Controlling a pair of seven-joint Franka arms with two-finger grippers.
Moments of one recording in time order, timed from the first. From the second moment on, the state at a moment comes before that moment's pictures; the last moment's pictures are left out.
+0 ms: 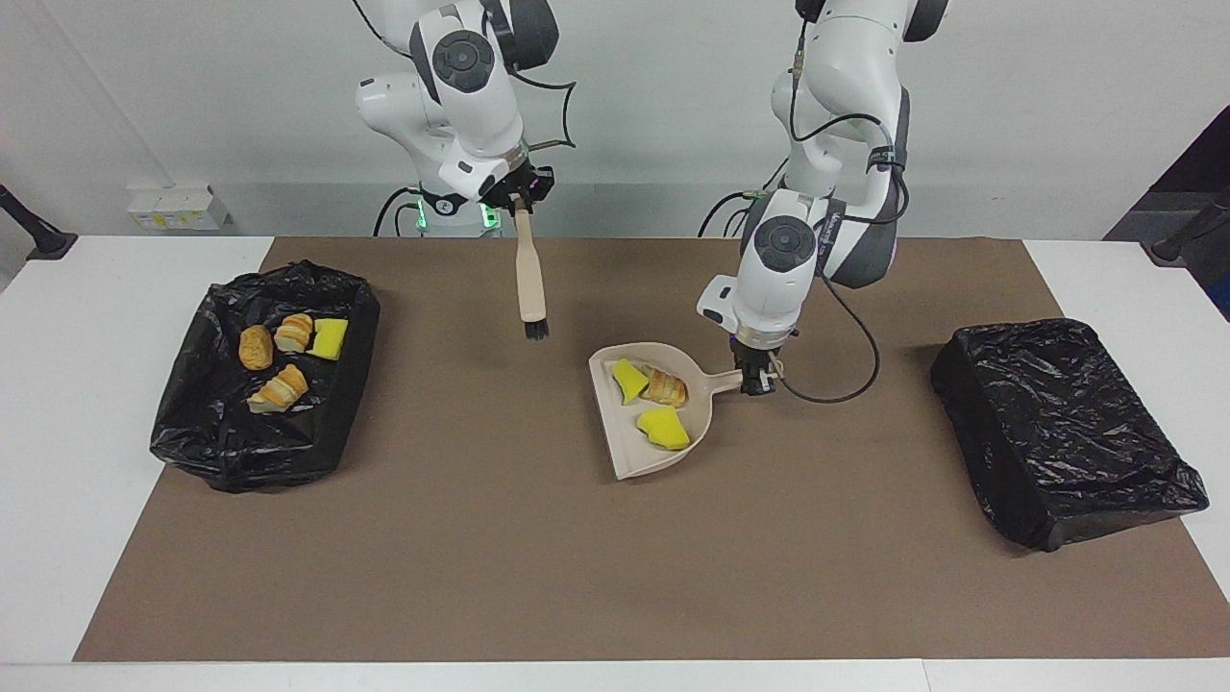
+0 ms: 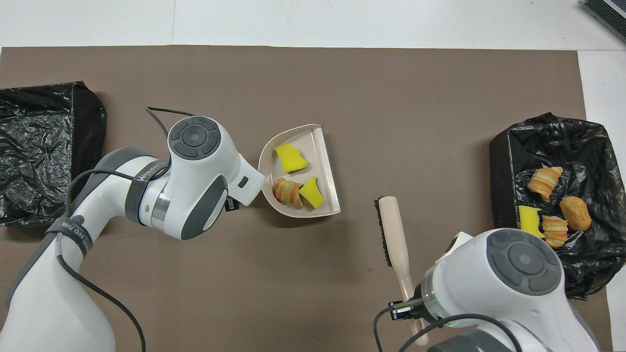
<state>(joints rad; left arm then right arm) -0.48 0.27 0.02 -1.88 0.02 2.07 0.96 0.24 -0.35 0.20 -2.25 0.25 1.59 0.24</state>
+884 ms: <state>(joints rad) -0.17 0.21 0.03 -1.68 0.02 1.77 1.28 0.42 -0.27 0.20 -2.28 0.34 1.75 0.46</state>
